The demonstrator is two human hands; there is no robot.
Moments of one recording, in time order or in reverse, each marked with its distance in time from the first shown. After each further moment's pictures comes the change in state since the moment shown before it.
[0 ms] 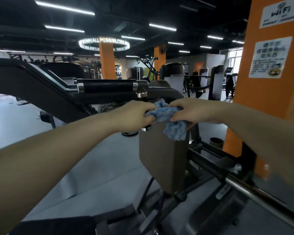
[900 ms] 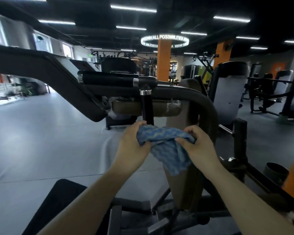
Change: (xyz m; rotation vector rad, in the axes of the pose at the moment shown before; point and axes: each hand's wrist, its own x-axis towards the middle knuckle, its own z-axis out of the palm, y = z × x) left_hand 0.027 0.031 0.139 -0.367 0.745 -0.540; right_hand 0.056 0.147 0.042 0.410 0.408 -0.309
